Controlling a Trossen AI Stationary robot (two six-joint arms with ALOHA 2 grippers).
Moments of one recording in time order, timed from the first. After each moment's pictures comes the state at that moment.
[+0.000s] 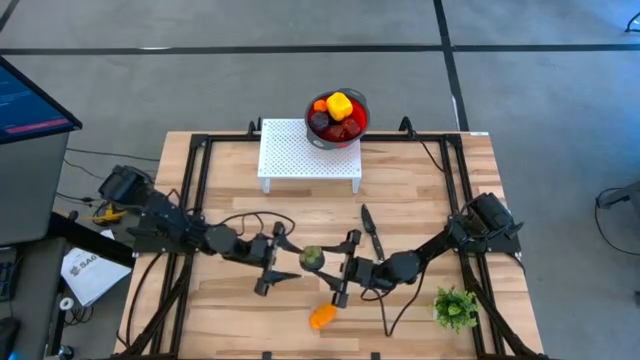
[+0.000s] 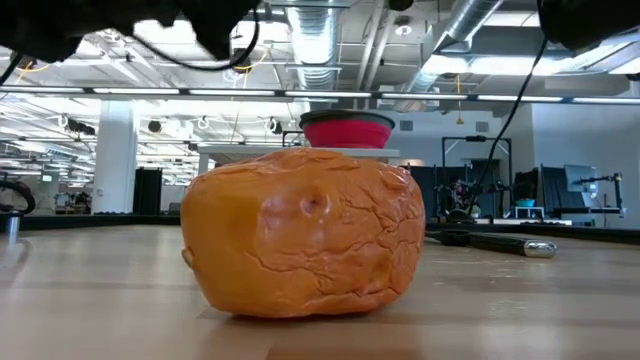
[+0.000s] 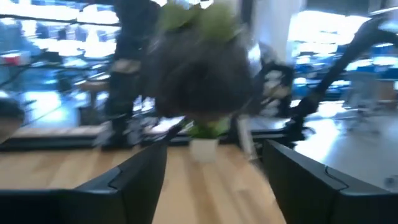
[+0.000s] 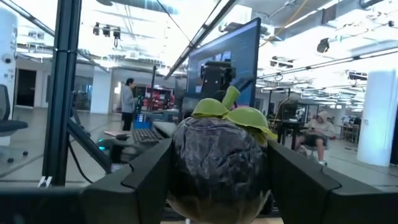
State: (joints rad) left arm -0.43 1.49 0.45 1.18 -0.24 -0.02; right arm 0.51 1.95 0.94 1.43 0.67 -0.35
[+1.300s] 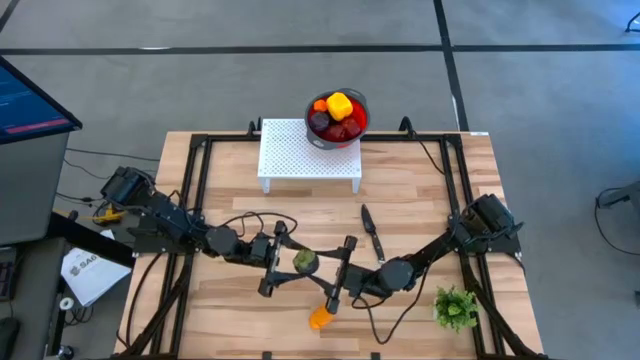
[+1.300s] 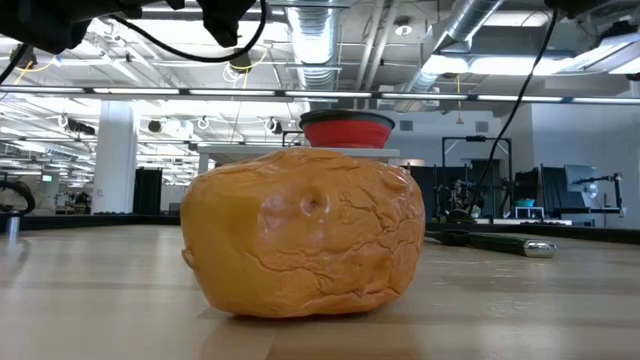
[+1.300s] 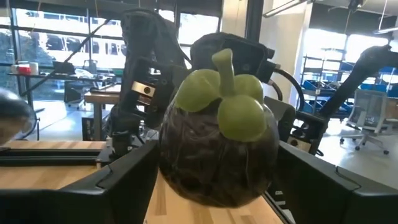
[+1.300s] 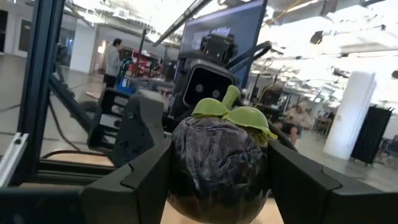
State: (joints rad) left arm -0.42 1.52 0.51 1.21 -0.30 -0.03; right arm 0.54 1.95 1.03 1.20 0.77 -0.42
